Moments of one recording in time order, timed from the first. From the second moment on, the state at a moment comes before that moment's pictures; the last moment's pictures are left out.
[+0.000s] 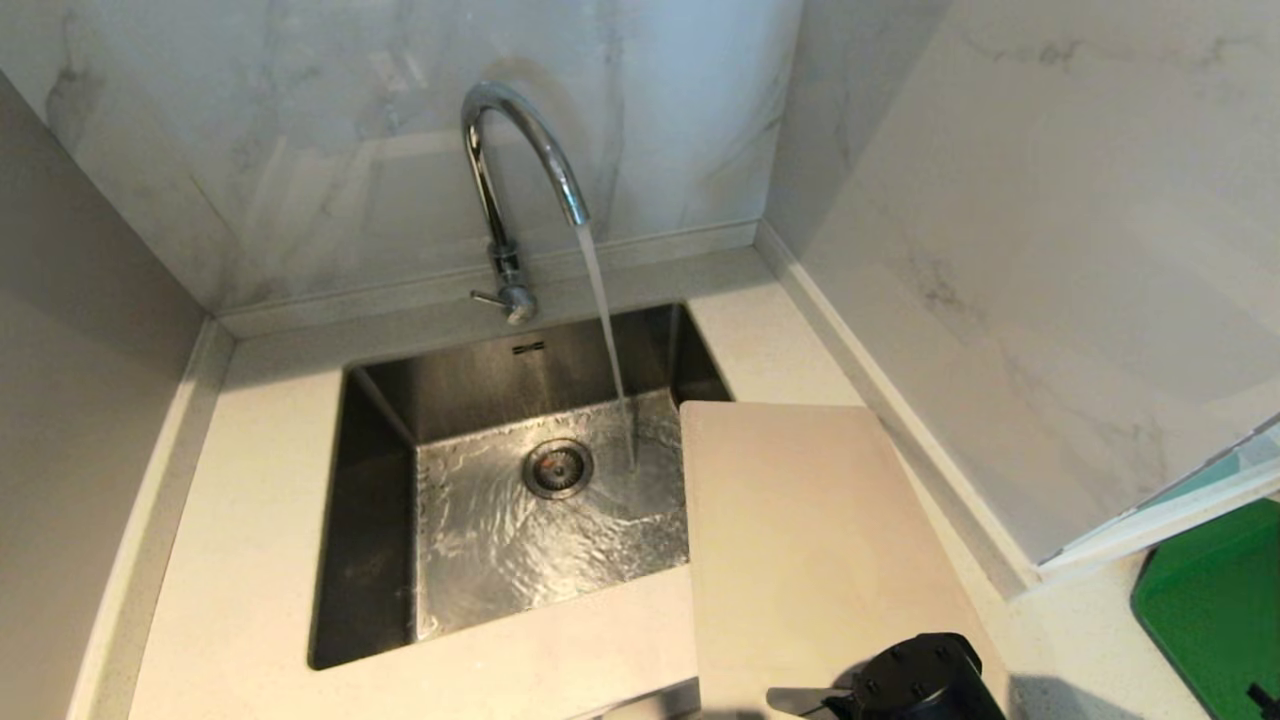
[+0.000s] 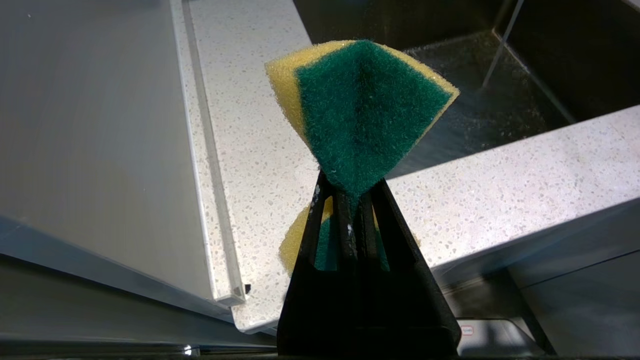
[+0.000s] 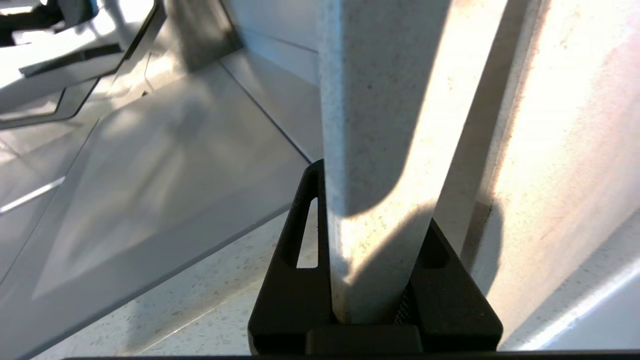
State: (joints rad) left arm 0.00 0.00 0.00 0.00 0.00 0.00; right arm 0.72 1.69 -0.24 -0.62 -0.34 -0.96
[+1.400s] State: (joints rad) left arm 0.00 0.00 0.00 0.00 0.00 0.00; right arm 0.62 1.45 -0.22 -0.70 -0.36 -1.11
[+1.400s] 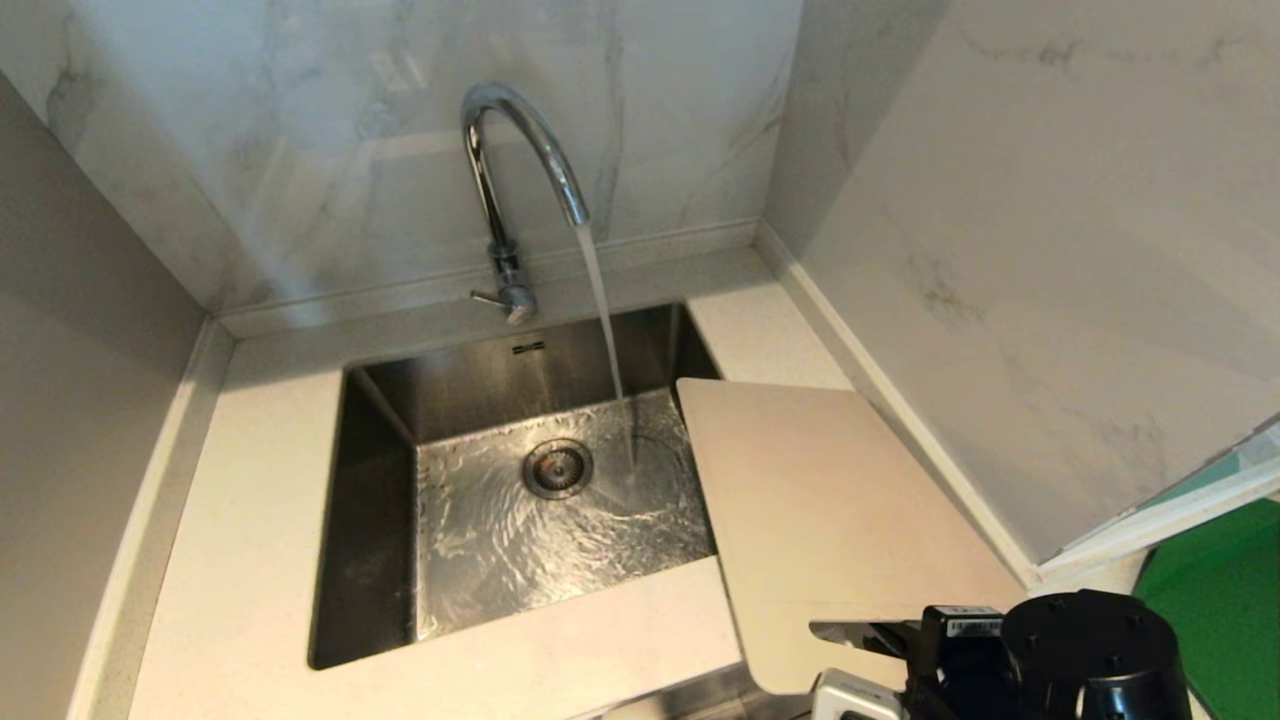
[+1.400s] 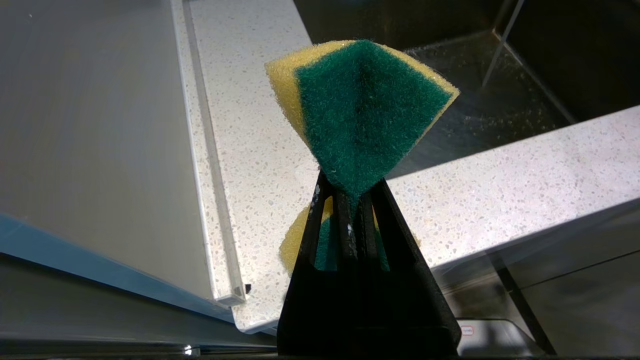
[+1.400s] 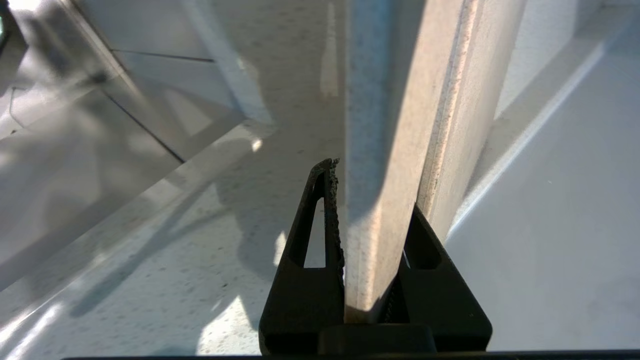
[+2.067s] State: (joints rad) left arm 0.00 0.00 0.00 0.00 0.00 0.00; right arm 0.60 1.42 -0.24 -0.70 -0.37 -1.24
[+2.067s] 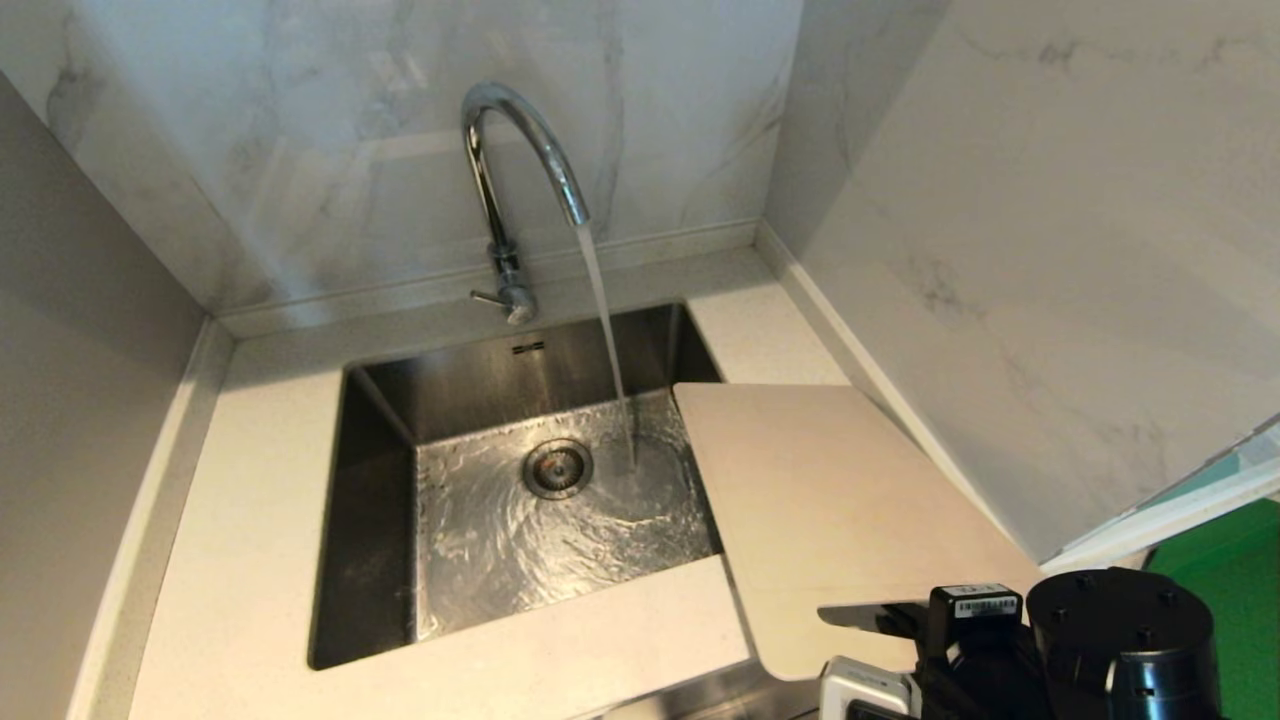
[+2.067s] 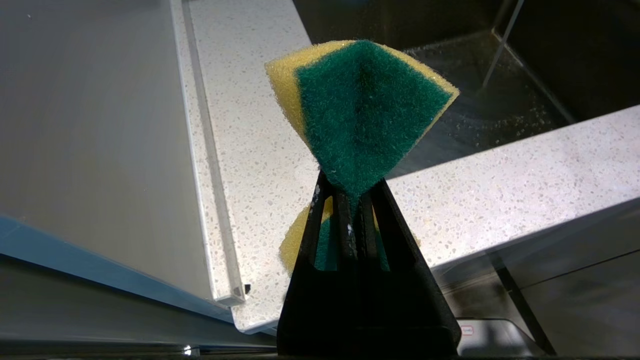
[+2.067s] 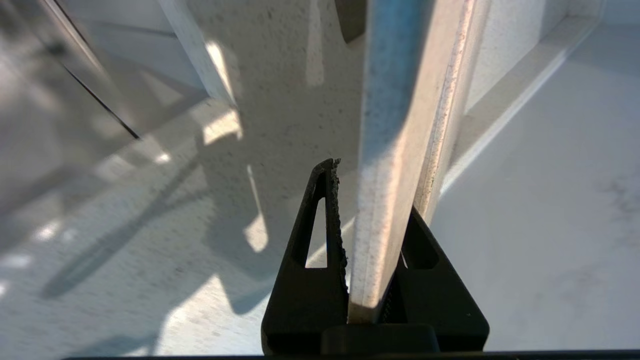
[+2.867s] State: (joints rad) left arm 0.00 0.00 0.00 0.00 0.00 0.00; right arm 0.59 1.41 -0.29 -0.71 -0.37 -1.37
